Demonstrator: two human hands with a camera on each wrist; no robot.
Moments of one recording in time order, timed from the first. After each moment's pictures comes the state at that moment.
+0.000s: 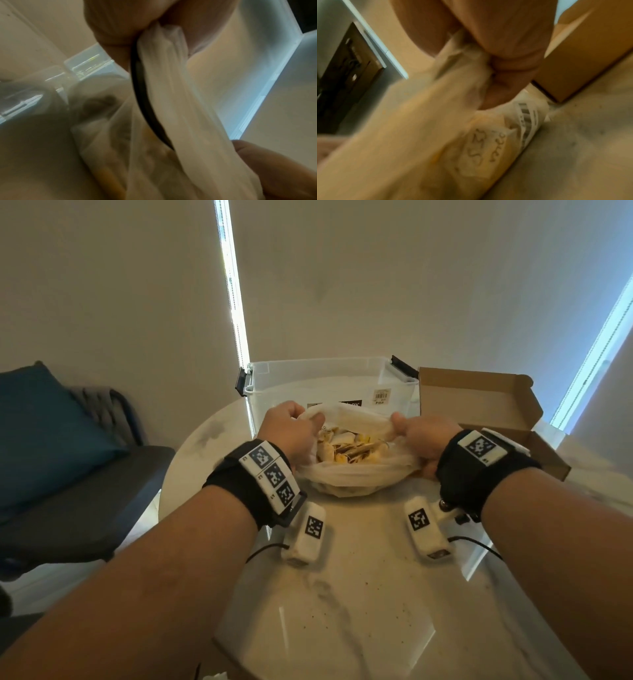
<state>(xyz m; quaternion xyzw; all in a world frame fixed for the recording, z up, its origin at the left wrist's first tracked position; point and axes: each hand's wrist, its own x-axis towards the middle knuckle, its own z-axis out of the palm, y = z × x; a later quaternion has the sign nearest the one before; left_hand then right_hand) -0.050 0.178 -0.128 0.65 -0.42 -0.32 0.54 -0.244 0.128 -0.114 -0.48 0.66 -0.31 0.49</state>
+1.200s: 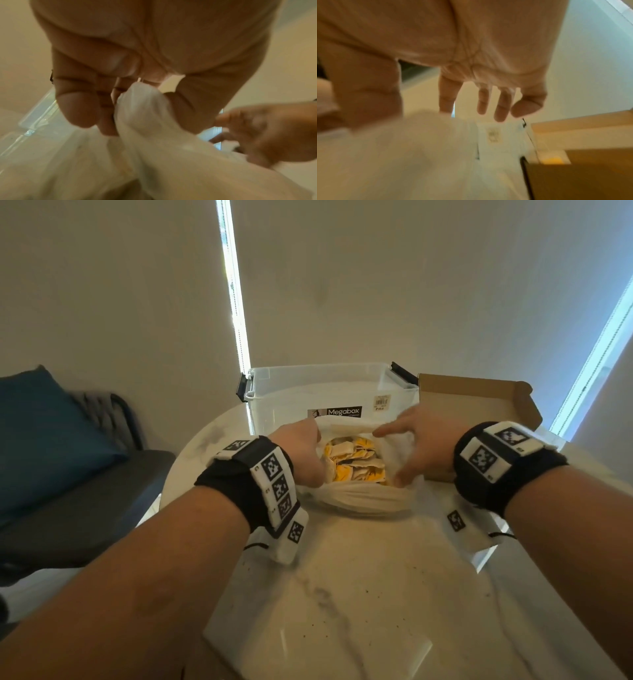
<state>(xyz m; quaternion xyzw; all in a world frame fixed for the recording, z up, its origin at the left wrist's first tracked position) -0.056 0.203 -0.098 0.73 -0.66 -0.15 0.11 -0.256 0.151 -0.083 -0.82 0.56 -0.01 0.12</state>
